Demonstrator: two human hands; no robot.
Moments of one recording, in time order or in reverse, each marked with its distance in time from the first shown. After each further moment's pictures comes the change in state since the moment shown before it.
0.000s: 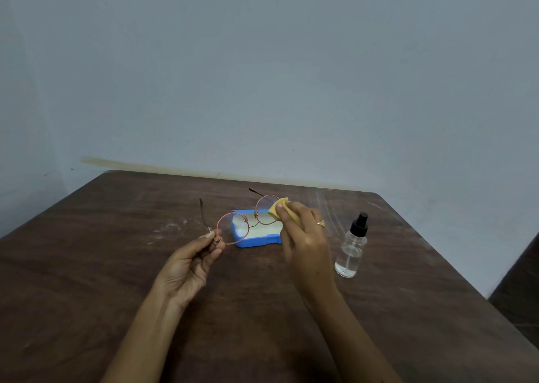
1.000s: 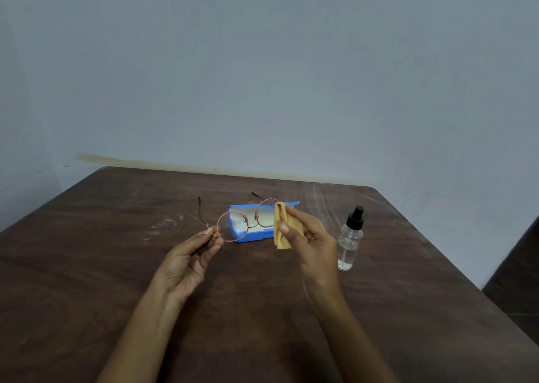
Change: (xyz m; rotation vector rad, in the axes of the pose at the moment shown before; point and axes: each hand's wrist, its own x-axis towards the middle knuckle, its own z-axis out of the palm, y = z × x) left_hand 0.005 -0.004 -0.002 0.056 0.005 0.046; right_hand -0.009 -0.005 -0.018 0.927 -0.069 0.789
